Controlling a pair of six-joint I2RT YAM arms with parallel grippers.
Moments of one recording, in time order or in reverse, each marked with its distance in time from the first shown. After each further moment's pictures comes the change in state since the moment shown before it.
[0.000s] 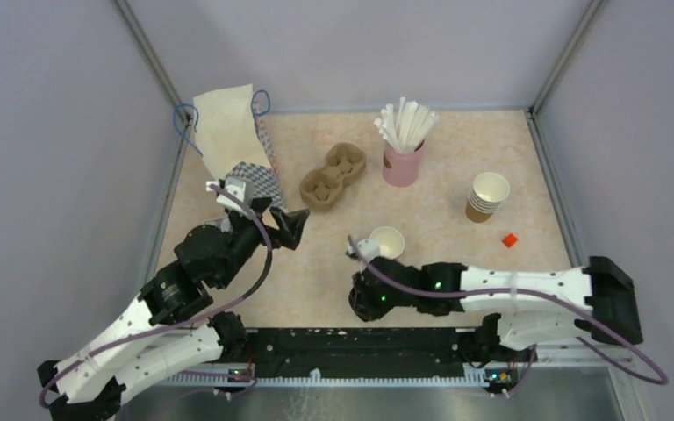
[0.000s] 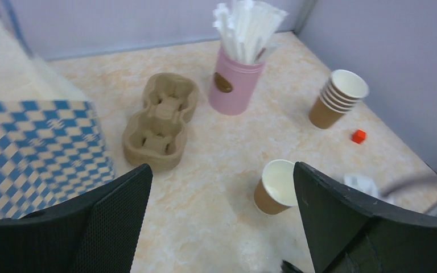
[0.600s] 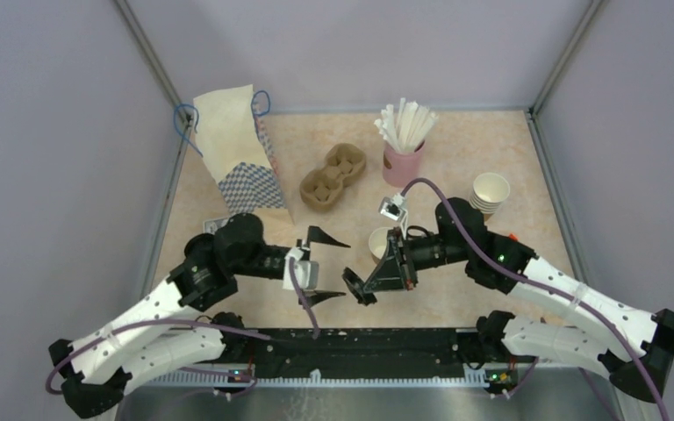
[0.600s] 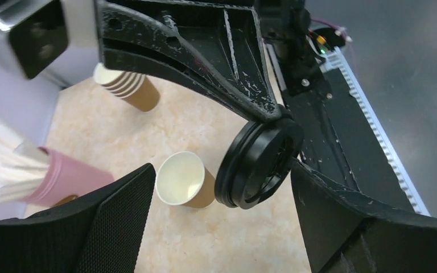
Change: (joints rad) left arm 0.000 0.077 -0.066 0.046 1.104 0.805; right arm -0.482 -0.353 0.047 0.176 -0.874 -0.103
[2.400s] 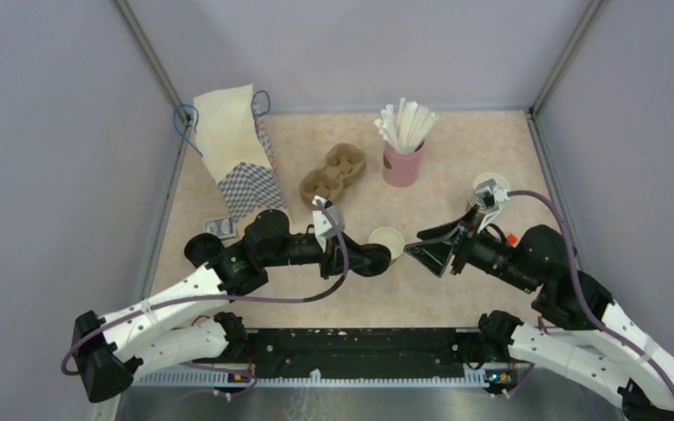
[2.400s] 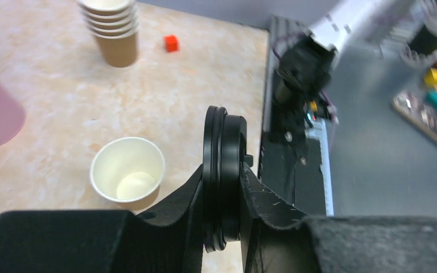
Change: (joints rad) left arm 0.001 0.236 -0.087 0.341 -0.063 -0.537; right arm -0.006 -0.365 0.019 -0.150 0.593 -0.069
